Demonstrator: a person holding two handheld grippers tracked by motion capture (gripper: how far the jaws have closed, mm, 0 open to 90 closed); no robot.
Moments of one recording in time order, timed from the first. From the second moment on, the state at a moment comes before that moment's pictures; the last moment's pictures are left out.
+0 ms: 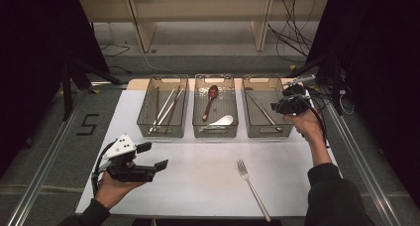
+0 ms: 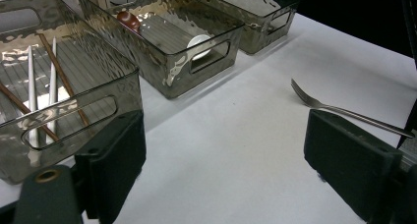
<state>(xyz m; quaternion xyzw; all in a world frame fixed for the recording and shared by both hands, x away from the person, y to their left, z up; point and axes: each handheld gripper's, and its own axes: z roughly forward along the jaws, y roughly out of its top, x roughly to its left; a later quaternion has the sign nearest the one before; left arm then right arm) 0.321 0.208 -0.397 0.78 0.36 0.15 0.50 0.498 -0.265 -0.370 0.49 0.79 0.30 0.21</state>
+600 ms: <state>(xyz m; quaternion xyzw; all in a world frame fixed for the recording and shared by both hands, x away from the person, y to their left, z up) 0.322 0.209 -0.398 0.78 0.35 0.15 0.50 0.411 -0.232 -0.392 0.41 0.84 0.33 0.16</state>
